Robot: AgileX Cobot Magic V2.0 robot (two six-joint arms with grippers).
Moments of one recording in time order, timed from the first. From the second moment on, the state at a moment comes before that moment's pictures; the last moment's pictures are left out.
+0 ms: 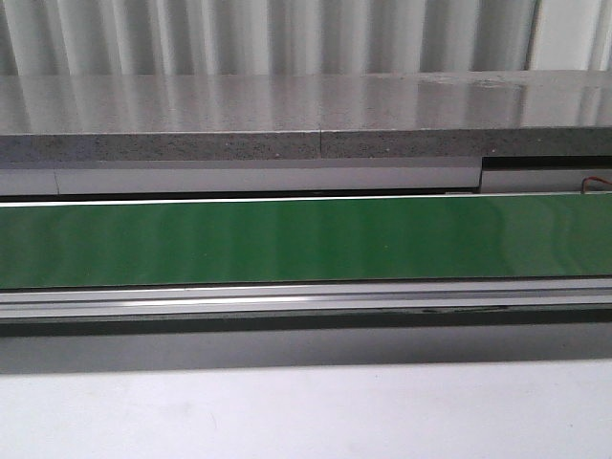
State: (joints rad) left arm 0.19 0.49 -0.55 -0.60 0.41 0.67; right arm -0.14 0.38 -0.54 0.11 0.69 -0.18
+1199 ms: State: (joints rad) left arm -0.04 0.15 -0.10 0.06 0.07 -0.04; right arm -0.14 0.38 -0.54 0.11 0.69 -0.18
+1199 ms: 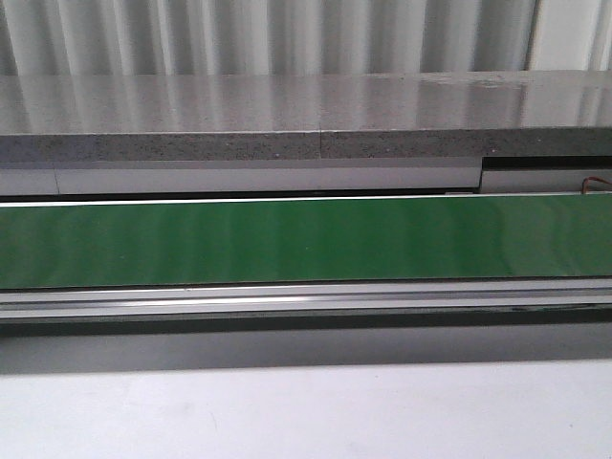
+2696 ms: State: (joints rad) left arm -0.04 0.00 0.00 0.08 0.06 -0.05; right arm -0.14 0.38 -0.54 0.11 0.69 -0.18
